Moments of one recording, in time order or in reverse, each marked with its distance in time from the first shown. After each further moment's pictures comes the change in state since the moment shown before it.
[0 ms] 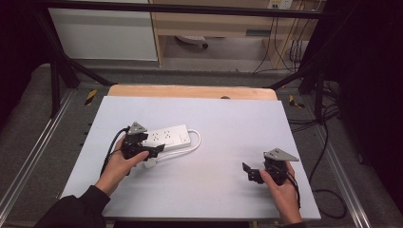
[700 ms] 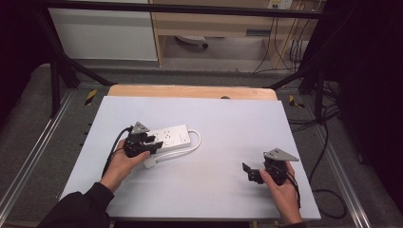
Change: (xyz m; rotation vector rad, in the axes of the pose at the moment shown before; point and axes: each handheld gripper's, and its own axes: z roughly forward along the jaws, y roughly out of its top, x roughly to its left) left arm 0.006 -0.002 0.013 0.020 0.004 0.029; right arm 0.000 0.000 0.000 0.004 0.002 -0.003
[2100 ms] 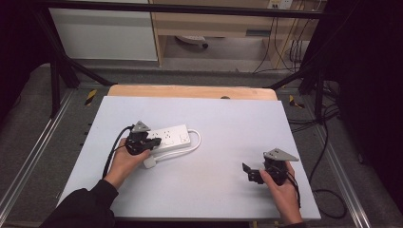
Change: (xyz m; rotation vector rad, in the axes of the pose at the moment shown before) left arm 0.005 0.002 0.006 0.003 -0.060 0.011; right arm 0.000 0.000 0.000 0.005 0.004 0.001
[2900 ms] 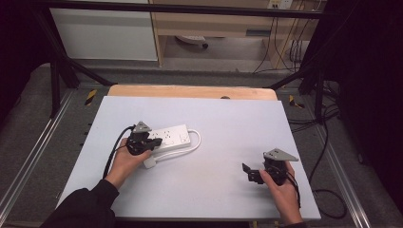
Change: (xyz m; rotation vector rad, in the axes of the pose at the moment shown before) left arm -0.001 0.000 0.002 0.005 -0.007 0.009; right arm 0.000 0.000 0.000 0.001 0.001 -0.002
